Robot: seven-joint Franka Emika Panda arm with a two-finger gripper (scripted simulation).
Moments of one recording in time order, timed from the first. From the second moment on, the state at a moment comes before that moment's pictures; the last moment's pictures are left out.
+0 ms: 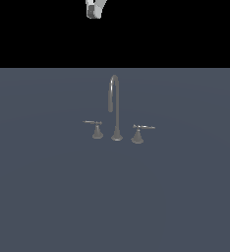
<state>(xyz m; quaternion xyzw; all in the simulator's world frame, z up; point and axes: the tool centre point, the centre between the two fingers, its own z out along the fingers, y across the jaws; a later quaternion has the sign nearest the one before) -0.050 0.045 0.397 -0.94 0.33 0.05 0.09</state>
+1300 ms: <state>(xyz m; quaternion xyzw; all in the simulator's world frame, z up) 0.092 0.089 0.190 -0.75 0.65 0.06 0.04</state>
